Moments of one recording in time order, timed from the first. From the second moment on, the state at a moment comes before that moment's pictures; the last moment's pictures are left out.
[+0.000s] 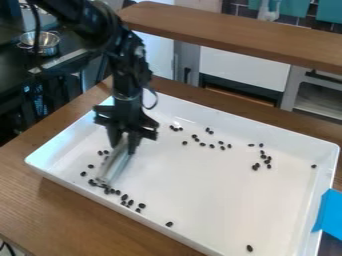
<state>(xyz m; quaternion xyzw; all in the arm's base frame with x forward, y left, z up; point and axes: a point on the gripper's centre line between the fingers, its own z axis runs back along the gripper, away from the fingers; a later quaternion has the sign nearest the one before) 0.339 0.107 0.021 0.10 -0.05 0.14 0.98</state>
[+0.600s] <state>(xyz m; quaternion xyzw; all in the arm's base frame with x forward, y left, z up) 0.335 0.086 0.054 -0.05 -0.10 0.19 0.98</state>
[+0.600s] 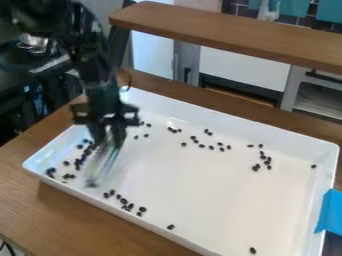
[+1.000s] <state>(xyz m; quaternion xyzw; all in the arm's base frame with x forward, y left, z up) 0.381 -0.004 0.095 -0.15 -0.10 0.20 0.96</state>
